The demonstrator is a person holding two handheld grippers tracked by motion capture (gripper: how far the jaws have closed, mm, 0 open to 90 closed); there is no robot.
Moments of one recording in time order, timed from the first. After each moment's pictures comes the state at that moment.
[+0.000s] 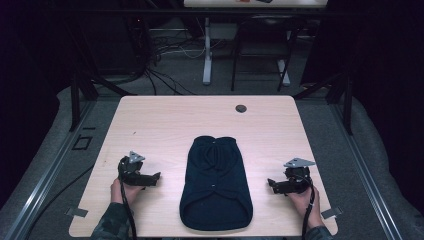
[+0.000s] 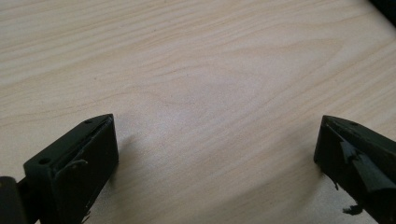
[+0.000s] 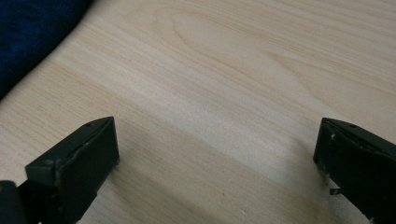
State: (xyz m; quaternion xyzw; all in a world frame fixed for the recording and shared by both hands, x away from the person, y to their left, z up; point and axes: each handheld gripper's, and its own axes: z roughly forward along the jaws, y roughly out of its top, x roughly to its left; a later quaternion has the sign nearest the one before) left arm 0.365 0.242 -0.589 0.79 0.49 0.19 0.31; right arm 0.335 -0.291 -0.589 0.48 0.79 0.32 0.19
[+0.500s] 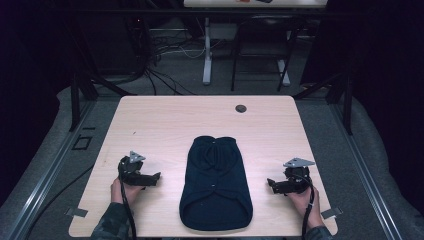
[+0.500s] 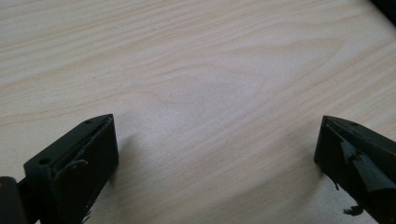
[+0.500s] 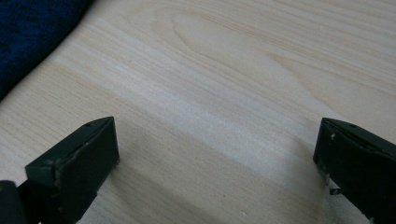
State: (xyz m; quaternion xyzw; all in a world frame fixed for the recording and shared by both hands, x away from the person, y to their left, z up) left arm 0.365 0.240 -0.588 0.79 0.49 0.19 0.31; right arm 0.335 -0.291 -0.589 0.48 0.79 0.33 0.19
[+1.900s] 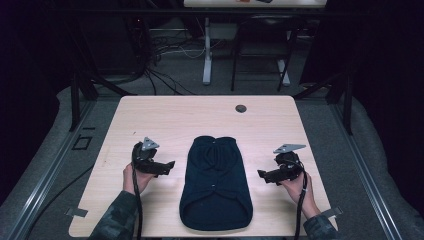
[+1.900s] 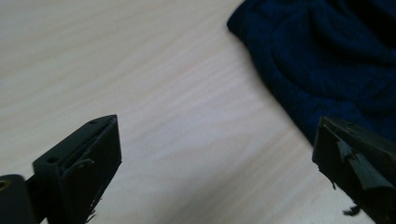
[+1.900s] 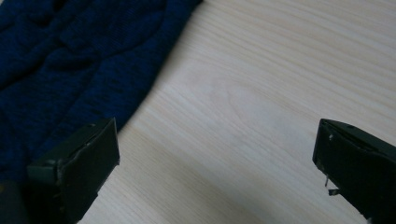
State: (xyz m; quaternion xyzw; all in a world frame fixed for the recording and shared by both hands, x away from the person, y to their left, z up) left arm 0.389 0.196 -0.542 0.81 0.42 0.18 0.36; right arm 0.359 -0.256 -0.539 0.44 0.82 0.33 0.14
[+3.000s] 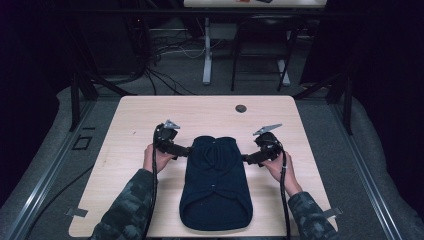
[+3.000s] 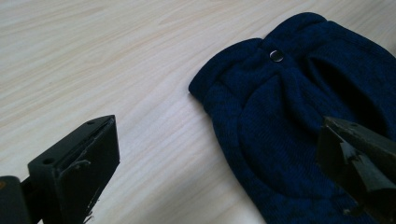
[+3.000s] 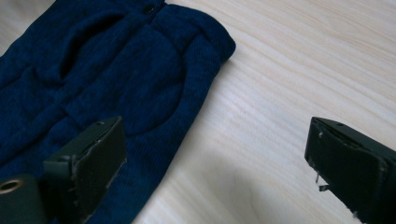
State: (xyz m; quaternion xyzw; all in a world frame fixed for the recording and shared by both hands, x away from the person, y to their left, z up) left arm 0.451 0.138 -0.533 0.83 0.41 0.12 0.37; right arm 0.422 -0.207 -0.528 0.42 0.84 0.32 0.12
